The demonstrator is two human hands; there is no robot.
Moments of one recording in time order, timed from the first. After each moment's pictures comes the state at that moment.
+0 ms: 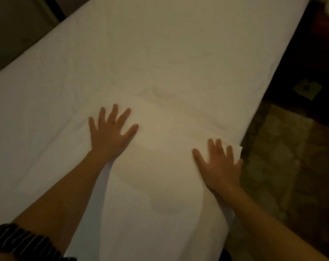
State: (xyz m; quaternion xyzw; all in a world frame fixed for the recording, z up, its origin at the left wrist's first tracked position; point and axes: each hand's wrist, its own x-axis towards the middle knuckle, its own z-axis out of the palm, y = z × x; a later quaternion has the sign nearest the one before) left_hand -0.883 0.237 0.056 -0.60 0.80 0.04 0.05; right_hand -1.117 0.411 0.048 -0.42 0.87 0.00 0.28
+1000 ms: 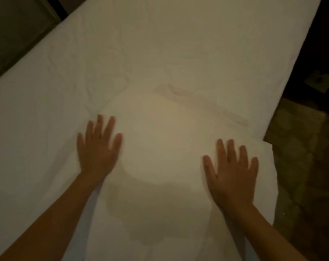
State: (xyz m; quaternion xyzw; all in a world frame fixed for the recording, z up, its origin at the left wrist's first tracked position) left_hand -0.784 0.233 0.049 -0.61 0.79 0.02 -0.01; right_hand -1.041 0.411 0.064 -0.45 0.88 -0.02 0.14
